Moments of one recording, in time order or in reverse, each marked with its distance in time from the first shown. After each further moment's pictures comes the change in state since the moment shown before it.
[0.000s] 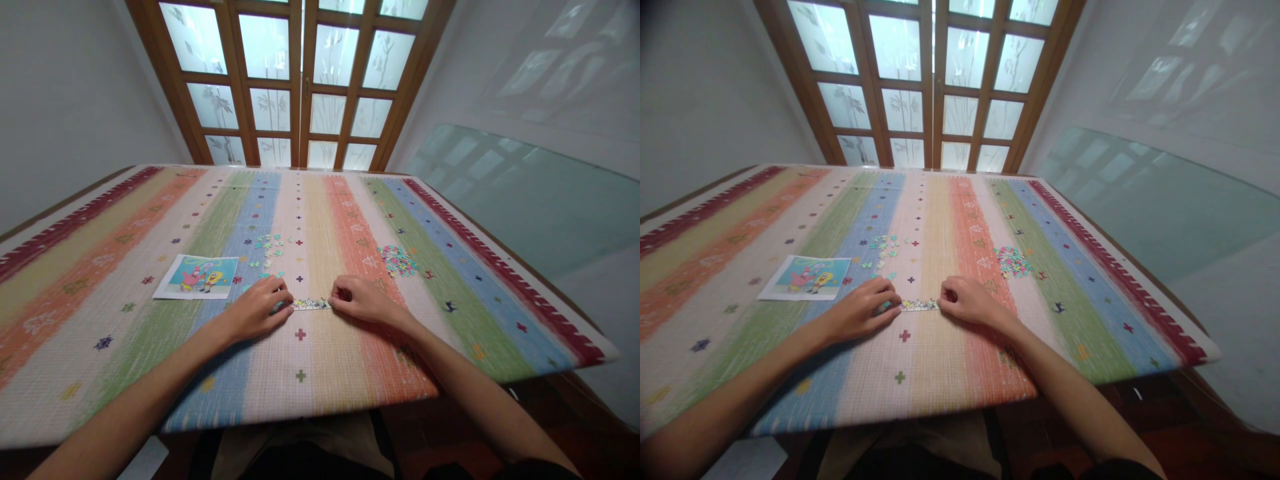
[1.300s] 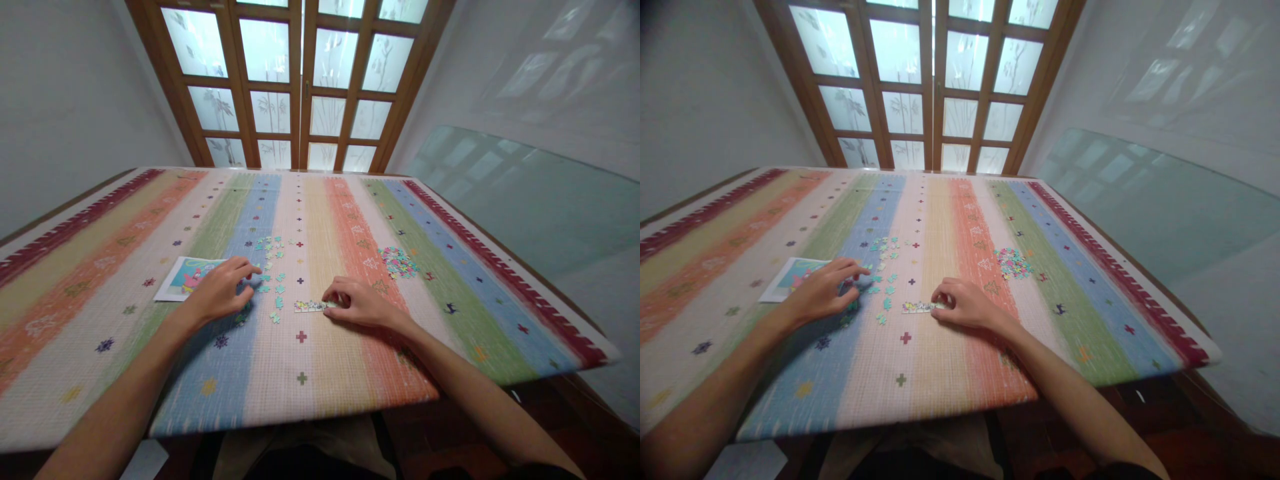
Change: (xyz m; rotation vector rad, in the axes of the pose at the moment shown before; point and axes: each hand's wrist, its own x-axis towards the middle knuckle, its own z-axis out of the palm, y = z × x) left_hand -0.020 -0.042 -0.046 0.158 0.124 -0.210; right_hand -0.001 -0.003 0.001 0.070 -0.002 -0.127
